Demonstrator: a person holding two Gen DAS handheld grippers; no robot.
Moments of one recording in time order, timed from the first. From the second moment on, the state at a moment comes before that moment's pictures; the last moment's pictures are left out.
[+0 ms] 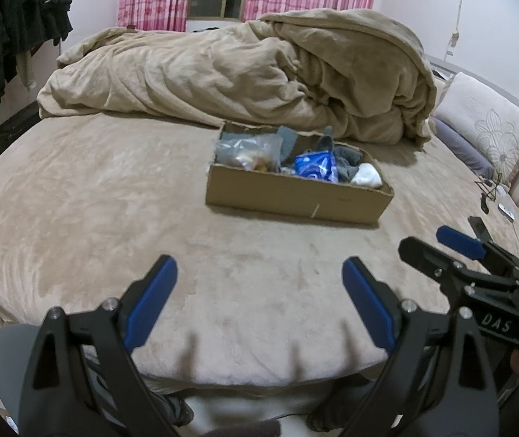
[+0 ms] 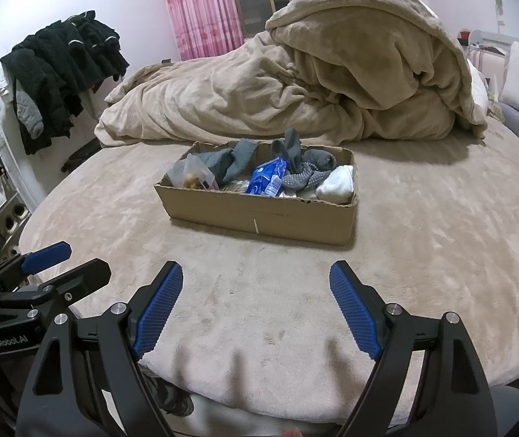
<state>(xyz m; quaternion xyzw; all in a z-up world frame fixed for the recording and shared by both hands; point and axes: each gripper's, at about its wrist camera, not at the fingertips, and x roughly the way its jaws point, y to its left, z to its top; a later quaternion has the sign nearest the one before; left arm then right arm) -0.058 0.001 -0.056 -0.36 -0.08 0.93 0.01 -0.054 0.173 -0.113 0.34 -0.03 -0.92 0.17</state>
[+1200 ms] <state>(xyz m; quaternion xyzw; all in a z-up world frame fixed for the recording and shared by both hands) -0.057 0.000 -0.055 -0.36 -0.08 0.93 0.01 -0.054 0.173 -0.113 0.34 -0.03 -0.92 0.17</state>
